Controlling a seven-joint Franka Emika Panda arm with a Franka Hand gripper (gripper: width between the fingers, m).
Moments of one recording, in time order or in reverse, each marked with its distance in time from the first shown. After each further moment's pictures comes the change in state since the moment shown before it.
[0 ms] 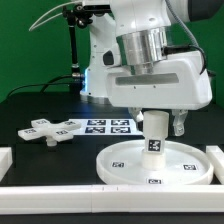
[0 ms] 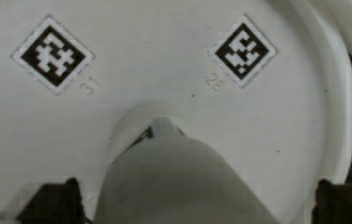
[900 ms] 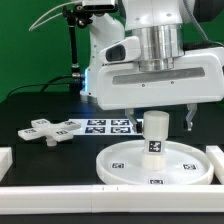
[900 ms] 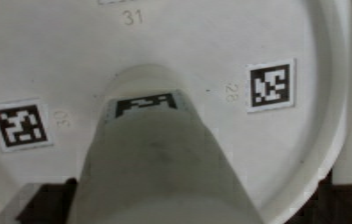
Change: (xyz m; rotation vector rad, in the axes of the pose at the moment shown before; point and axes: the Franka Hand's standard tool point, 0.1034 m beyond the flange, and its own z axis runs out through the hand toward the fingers) arm 0.001 -0.008 -0.003 -0.068 0.024 -0.749
